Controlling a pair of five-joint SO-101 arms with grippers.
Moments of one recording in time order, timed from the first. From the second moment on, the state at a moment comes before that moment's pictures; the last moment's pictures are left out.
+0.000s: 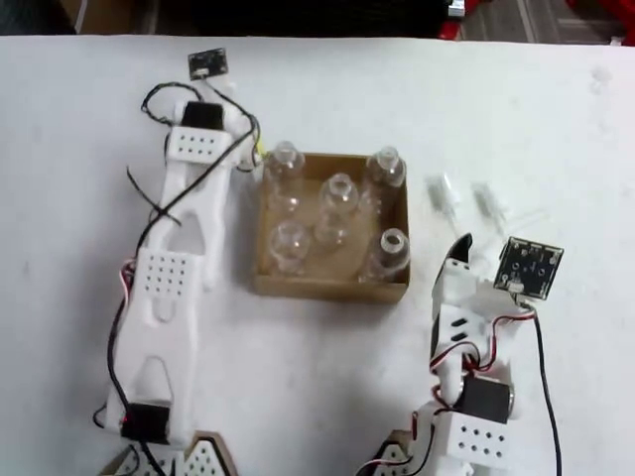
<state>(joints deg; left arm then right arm) 0.2 70.5 -78.1 88.4 24.0 9.7 -91.3 89.0 32.4 -1.7</state>
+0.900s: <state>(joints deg) 0.3 64.7 -93.3 101.8 24.0 9.7 -91.3 89.0 32.4 -1.7</state>
